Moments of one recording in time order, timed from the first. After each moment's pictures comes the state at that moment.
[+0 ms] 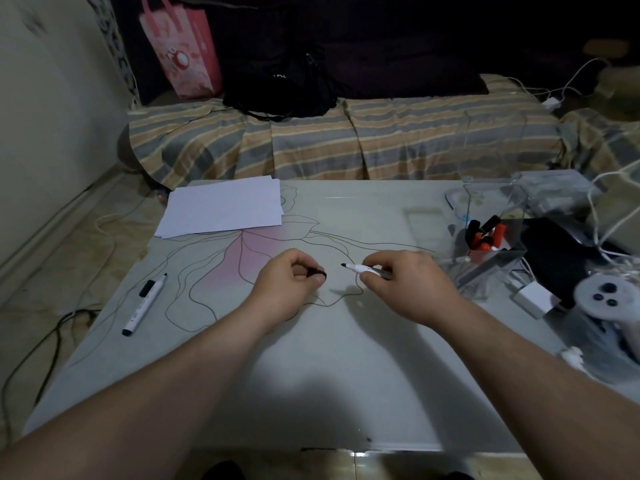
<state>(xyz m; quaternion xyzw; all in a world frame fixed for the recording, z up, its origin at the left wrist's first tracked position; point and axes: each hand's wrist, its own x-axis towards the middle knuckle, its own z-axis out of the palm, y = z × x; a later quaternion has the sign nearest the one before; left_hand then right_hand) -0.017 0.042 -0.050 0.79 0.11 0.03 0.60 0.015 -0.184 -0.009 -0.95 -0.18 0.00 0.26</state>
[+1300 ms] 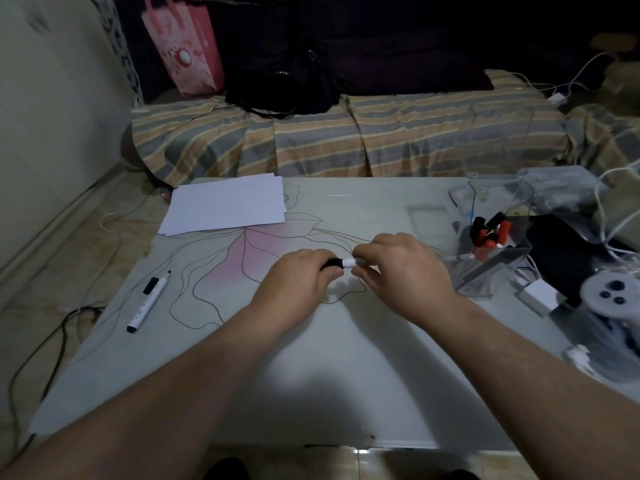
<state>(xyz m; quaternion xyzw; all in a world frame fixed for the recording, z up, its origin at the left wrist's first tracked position) -0.027 0.029 -0.021 0.96 -0.07 0.11 0.25 0.014 -0.166 -0.006 -0.94 -0.29 -0.14 0.10</state>
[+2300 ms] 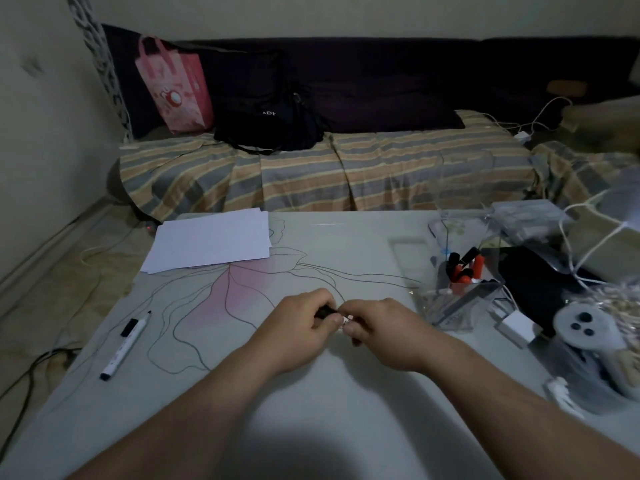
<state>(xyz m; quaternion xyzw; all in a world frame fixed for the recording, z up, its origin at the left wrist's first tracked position) -0.026 0.014 -0.016 0.94 -0.10 0.03 0.34 0.007 -0.182 -0.004 -0.92 -0.28 0.12 0.23</state>
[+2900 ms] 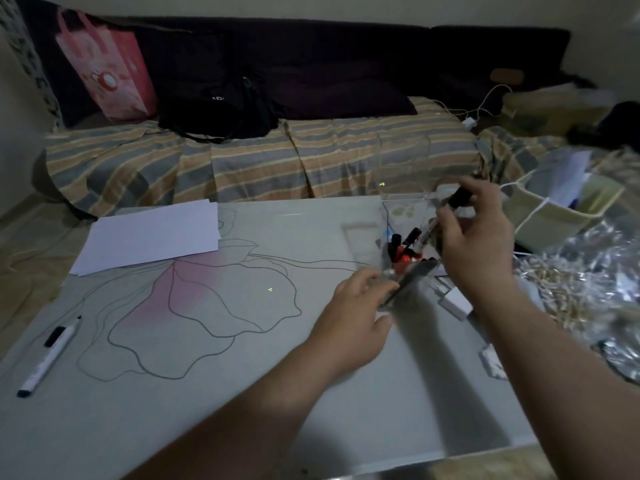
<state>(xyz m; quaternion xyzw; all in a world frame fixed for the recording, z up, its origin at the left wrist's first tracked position) -0.012 -0.135 -0.033 0.91 -0.19 0.03 0.36 0.034 -0.317 0.054 -0.84 0.00 -0.32 0.44</state>
